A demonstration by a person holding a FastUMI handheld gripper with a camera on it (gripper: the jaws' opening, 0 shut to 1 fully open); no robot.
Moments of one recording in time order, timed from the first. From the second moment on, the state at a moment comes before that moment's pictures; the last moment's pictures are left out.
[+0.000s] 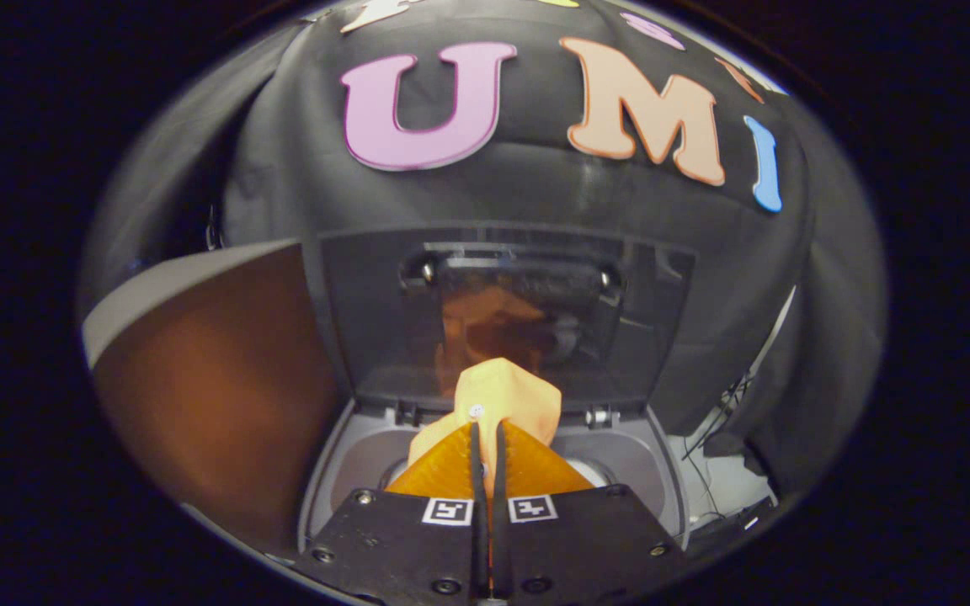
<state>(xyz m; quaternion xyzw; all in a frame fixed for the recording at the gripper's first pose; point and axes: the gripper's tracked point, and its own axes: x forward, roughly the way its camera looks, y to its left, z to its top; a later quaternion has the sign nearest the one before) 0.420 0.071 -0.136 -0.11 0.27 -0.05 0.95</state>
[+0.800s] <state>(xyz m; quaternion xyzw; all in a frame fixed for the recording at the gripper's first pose) 0.403 0.053 -0.234 -0.07 0.35 -0.11 0.93</state>
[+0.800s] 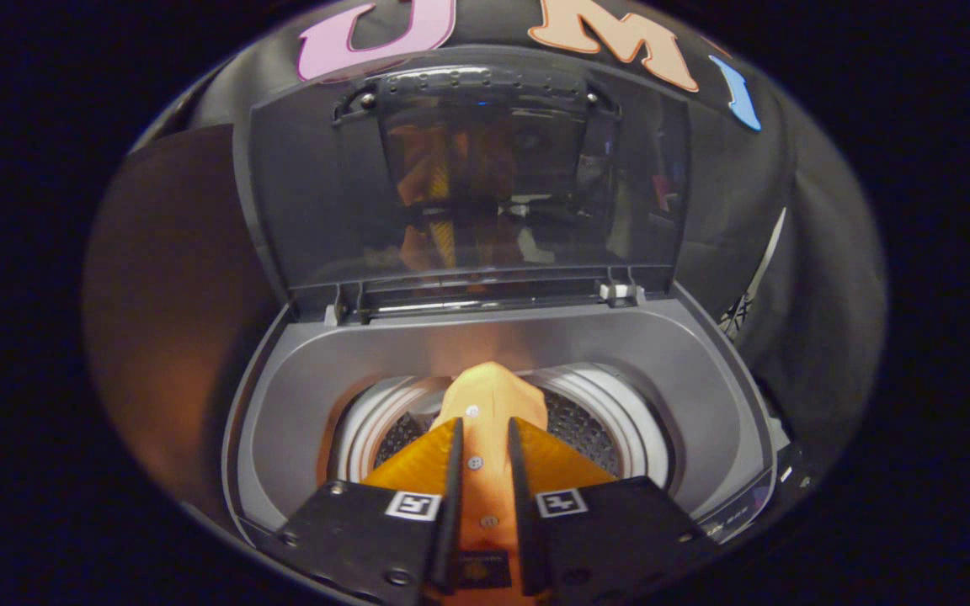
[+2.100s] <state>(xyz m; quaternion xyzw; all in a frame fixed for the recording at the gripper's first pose) 0.472 0.094 0.057 -0.10 0.12 -0.13 0.98</state>
